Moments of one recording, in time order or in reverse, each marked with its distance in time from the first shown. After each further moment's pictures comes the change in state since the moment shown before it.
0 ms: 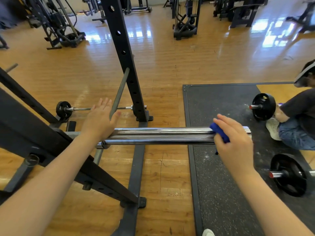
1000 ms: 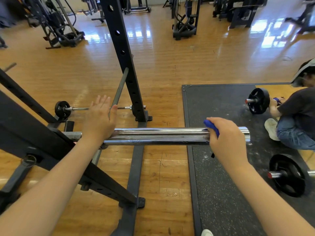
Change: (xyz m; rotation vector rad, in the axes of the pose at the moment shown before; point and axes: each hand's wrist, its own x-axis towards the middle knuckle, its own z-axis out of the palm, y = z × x) left_hand -0.006 0.012 0.002 -0.126 0.263 0.008; right_hand 0.017 -0.008 0.007 -0.088 -0.168 0.067
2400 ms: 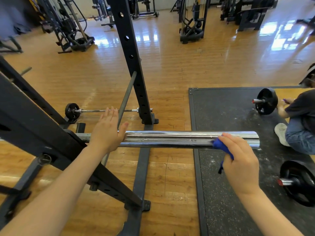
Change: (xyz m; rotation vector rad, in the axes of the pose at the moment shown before) left_hand -0.019 -0.010 -0.004 0.201 -0.277 -0.019; right_hand -0.044 0.009 0.001 0.082 0.159 -0.094
